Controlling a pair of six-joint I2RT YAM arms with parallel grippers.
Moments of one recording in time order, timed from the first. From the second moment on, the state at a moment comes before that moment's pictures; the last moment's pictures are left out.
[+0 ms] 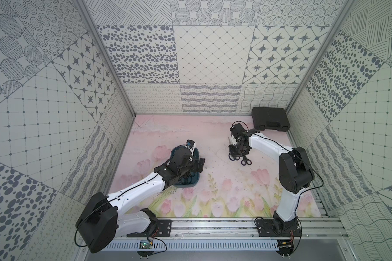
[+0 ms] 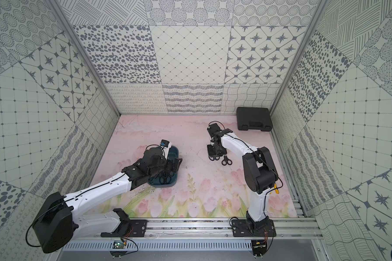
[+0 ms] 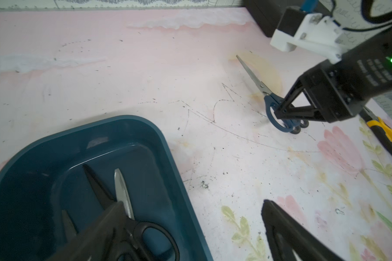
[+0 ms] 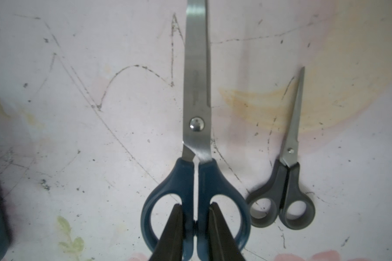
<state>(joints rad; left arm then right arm) -0.62 1.20 0.71 -0.11 -0.12 -0.30 0.47 1.87 1.43 -0.88 -0.01 0.28</state>
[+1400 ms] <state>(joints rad) -0.31 0.82 0.60 -0.48 -0.33 -0.56 0.92 2.09 1.65 -0.58 -0.37 0.75</state>
